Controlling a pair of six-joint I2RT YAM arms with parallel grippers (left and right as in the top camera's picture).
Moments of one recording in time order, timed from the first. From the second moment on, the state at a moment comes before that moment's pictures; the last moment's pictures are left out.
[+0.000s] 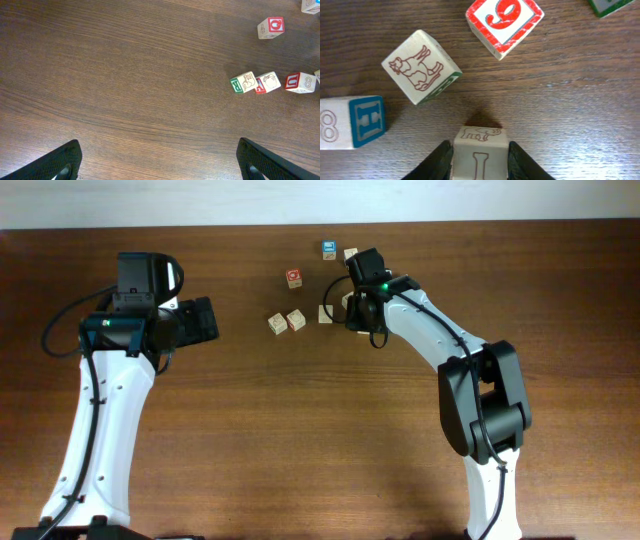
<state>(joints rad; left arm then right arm) -0.01 1.52 1.42 -0.91 -0.09 -0.21 0.37 2.24 1.73 -0.68 0.11 0.46</state>
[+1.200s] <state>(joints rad) -0.01 1.52 1.42 -0.95 -0.09 -0.21 0.36 2.20 1.92 -0.80 -0.07 0.21</state>
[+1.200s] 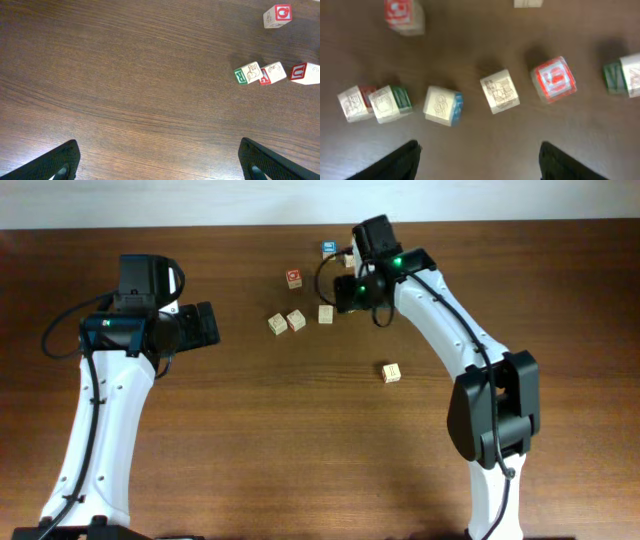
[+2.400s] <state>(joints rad) -0.01 1.52 1.42 -0.93 -0.09 -0.21 0.37 2.37 1.94 -1.30 -0.12 0.32</state>
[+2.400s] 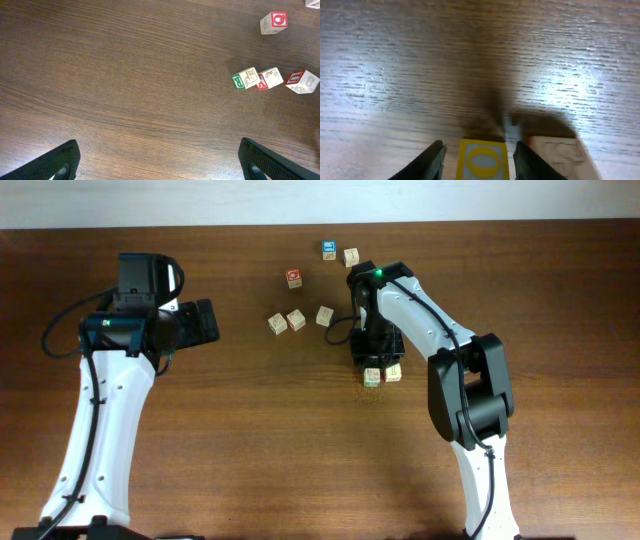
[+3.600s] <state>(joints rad) -0.01 1.52 1.42 -0.92 -0.09 -0.21 0.50 2.43 2.12 -1.39 0.03 0.54</state>
